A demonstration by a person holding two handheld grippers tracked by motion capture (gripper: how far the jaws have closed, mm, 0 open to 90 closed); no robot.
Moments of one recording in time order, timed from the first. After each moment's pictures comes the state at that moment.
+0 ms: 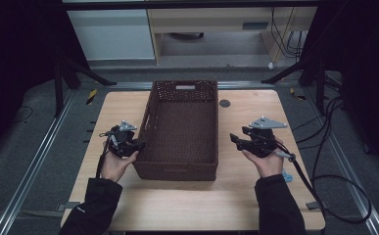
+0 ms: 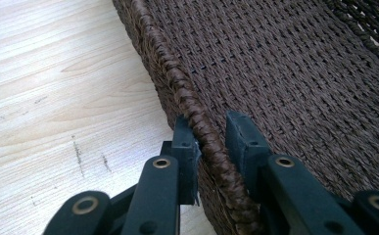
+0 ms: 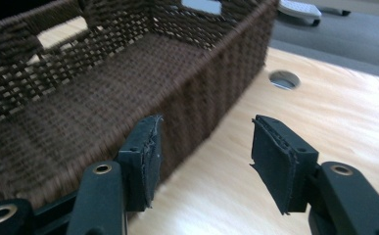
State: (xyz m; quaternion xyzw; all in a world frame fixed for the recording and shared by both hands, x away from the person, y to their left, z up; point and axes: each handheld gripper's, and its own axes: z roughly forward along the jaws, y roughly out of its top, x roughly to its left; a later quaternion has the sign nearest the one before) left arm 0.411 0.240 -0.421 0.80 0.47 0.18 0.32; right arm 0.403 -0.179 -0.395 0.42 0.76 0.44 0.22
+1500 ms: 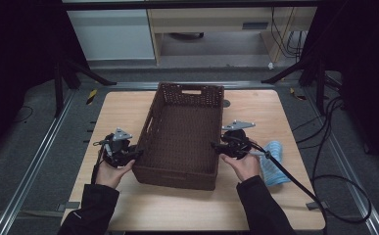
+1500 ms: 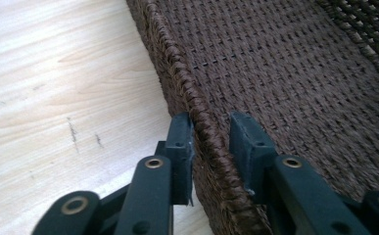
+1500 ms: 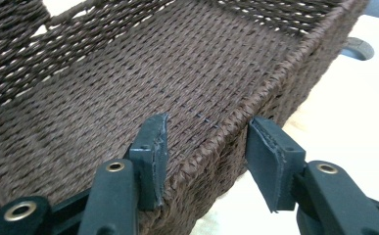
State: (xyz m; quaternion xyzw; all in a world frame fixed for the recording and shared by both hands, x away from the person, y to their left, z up) left arm 0.380 0.245 -0.416 0.80 0.46 0.18 0.34; right arm 0.411 -0.120 -0.418 0.43 0.80 0.39 0.17
